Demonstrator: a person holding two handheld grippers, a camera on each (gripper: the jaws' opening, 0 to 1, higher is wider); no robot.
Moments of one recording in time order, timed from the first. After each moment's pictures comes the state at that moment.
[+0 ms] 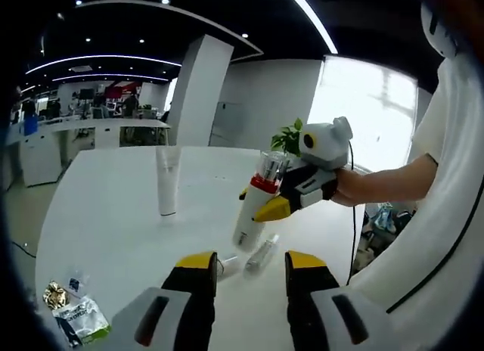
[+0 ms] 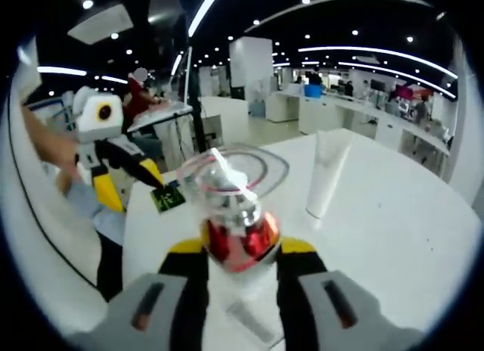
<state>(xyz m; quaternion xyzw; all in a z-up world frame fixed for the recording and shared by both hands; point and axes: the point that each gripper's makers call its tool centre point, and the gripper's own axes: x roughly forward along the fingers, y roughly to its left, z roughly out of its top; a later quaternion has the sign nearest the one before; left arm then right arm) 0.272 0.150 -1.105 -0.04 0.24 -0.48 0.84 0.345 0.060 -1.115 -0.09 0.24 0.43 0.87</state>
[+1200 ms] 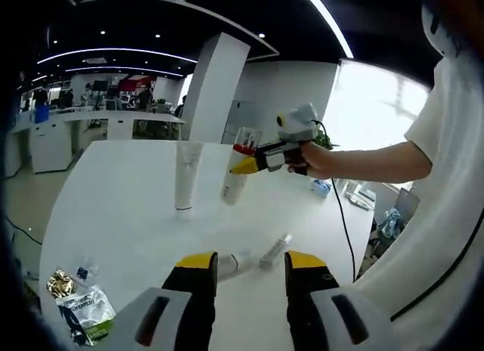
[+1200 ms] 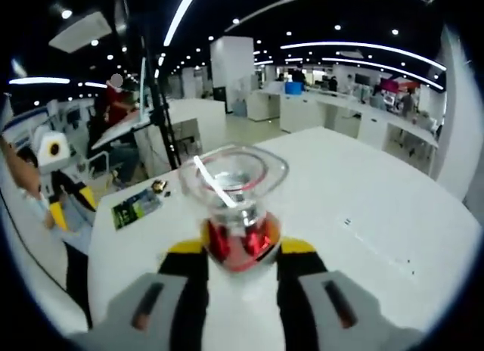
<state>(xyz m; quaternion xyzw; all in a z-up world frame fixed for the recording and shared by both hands) 0.286 0.170 -1.108 -0.06 0.26 -0.45 0.85 0.462 0.022 -1.107 -0.08 0.25 0.39 0.88</state>
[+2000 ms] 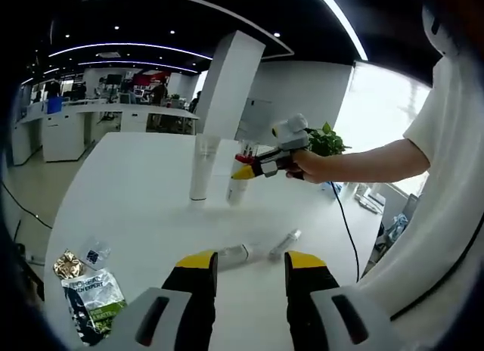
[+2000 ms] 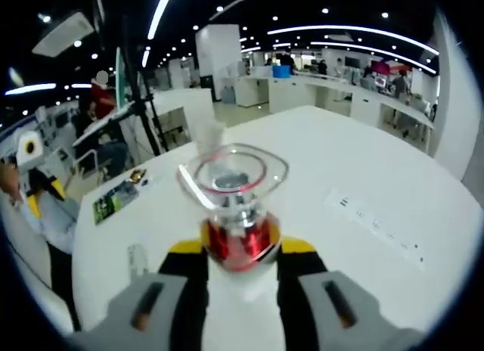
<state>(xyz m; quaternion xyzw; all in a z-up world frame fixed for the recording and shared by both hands) 0.282 0.188 -1.116 -0.07 0.28 -0.41 0.87 0.495 0.012 -1.159 -0.07 0.29 0.36 0.88</state>
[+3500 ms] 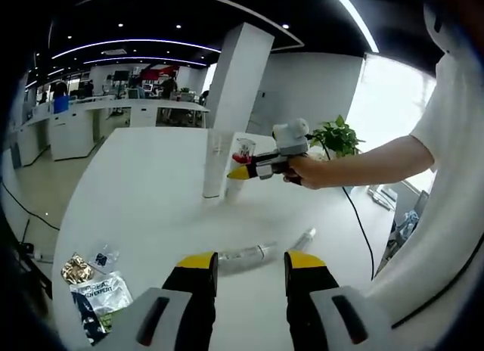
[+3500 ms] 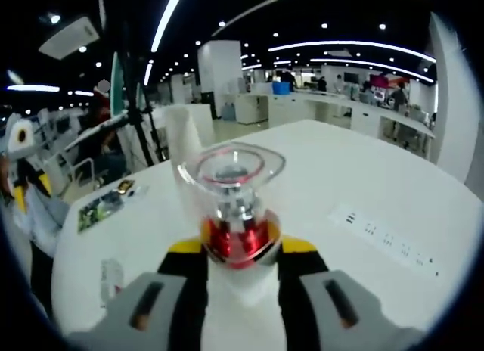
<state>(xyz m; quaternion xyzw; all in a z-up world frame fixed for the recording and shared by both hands) 0.303 0.189 -1.124 -0.05 0.30 -0.38 0.87 0.529 0.028 -1.177 -0.06 0.23 0.37 0.90</state>
